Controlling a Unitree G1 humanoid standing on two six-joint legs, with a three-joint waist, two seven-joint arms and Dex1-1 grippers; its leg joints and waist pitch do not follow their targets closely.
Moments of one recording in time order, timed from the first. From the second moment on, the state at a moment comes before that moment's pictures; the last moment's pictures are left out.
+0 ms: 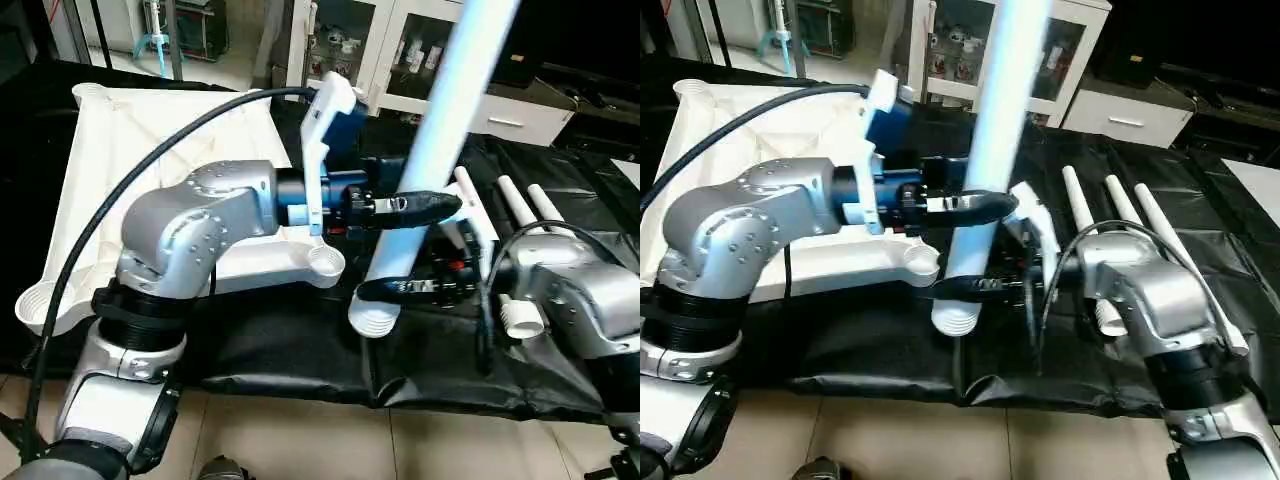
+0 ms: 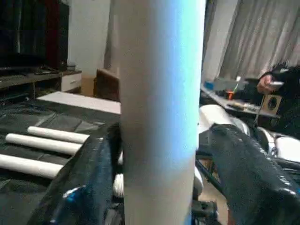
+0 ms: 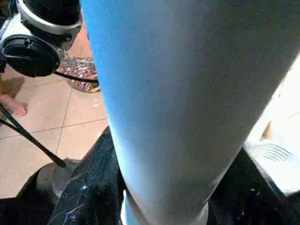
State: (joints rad) left arm -0.81 0.27 -0.12 -0.10 -0.68 0.88 -0.87; right arm -0.51 -0.57 0.15 0.01 0.53 0.62 1.25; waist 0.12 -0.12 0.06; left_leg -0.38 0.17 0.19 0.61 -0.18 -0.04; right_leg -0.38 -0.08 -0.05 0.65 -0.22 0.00
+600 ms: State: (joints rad) left arm -0.56 0.47 -0.15 -0.05 -0.35 0.62 -0.69; right arm -0.36 -0.58 -0.06 -0.03 0.47 0.60 0.94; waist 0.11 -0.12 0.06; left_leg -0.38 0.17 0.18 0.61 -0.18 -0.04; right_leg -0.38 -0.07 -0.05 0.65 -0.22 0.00
